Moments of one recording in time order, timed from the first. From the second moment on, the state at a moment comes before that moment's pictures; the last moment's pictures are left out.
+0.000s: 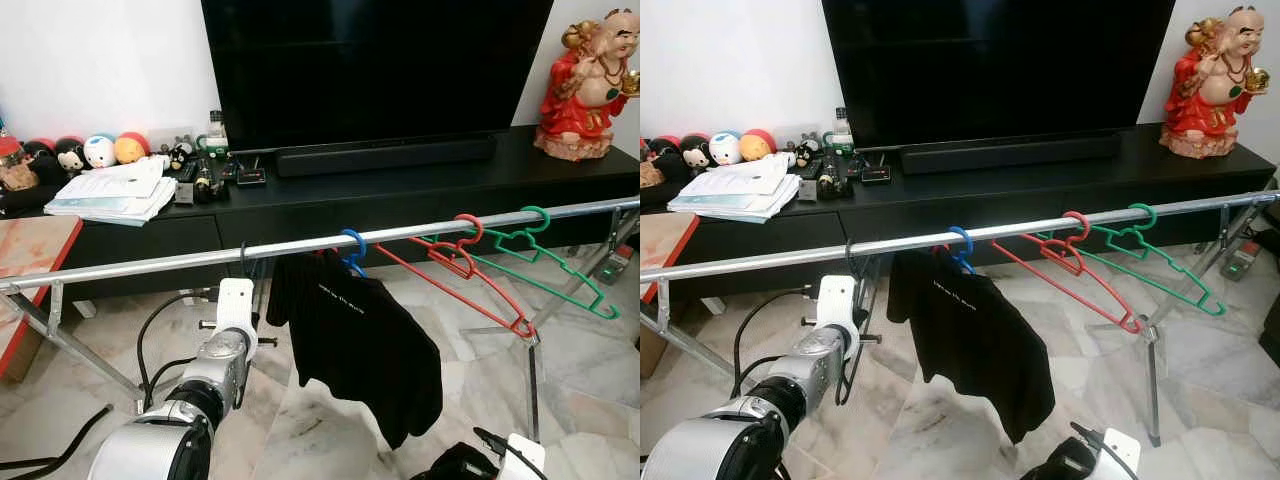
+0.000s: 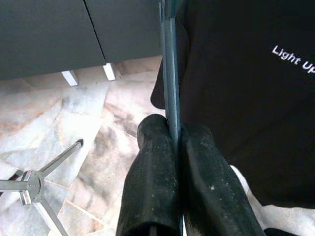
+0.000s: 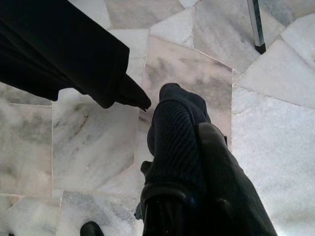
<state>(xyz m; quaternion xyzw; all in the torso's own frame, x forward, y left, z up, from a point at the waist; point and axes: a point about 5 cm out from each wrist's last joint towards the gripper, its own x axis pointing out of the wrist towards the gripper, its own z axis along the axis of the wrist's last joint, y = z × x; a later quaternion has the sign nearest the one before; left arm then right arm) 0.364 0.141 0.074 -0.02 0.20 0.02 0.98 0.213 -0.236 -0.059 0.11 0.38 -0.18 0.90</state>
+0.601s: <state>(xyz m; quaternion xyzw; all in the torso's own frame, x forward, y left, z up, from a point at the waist) 0.349 0.176 0.063 0.02 0.15 0.03 0.99 0.212 -0.235 -0.060 0.11 0.38 -0.18 0.90</state>
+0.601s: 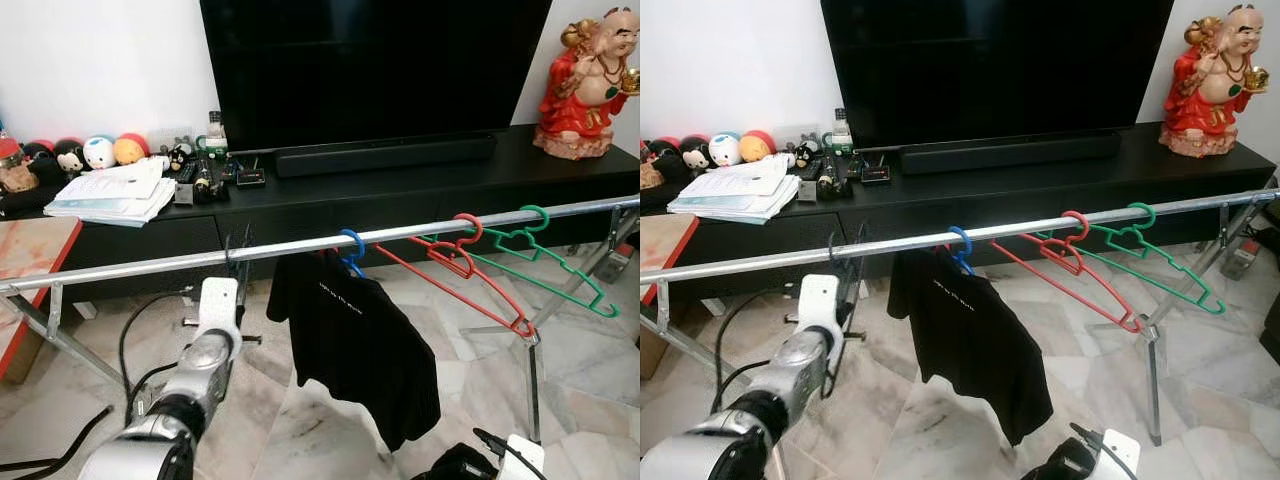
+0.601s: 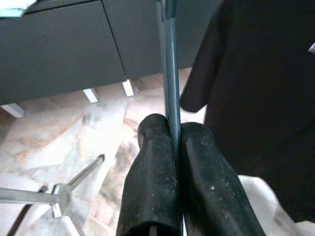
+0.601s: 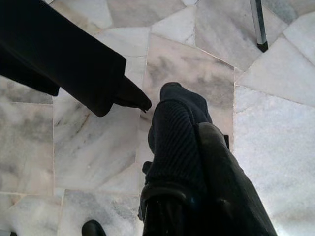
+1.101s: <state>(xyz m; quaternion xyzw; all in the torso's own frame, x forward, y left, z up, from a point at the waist) 0.290 0.205 0.018 0.10 0.17 0.00 0.98 0.210 -0.237 -0.060 0.11 0.38 -0.18 0.90</state>
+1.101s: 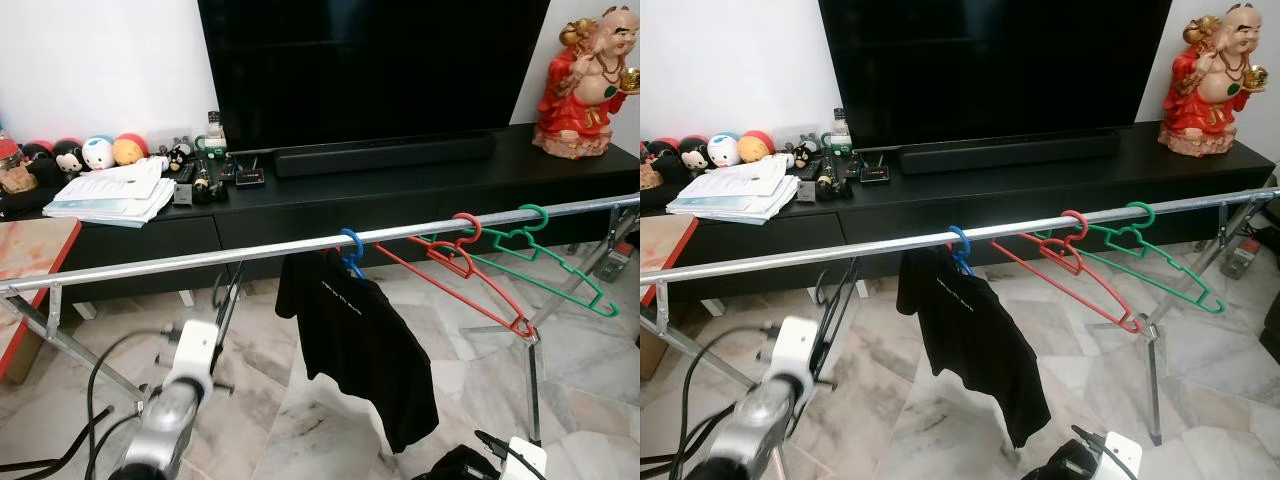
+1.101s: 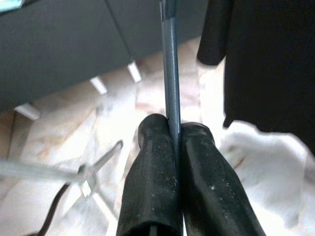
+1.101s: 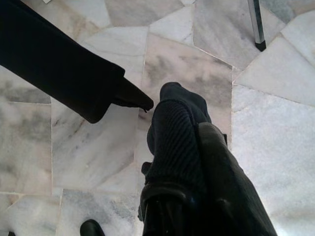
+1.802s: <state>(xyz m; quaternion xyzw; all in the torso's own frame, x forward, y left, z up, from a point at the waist) 0.202 0.205 -0.057 0.06 0.32 0.07 0.94 0.203 -0.260 -0.056 0.08 0.38 -0.16 0.91</state>
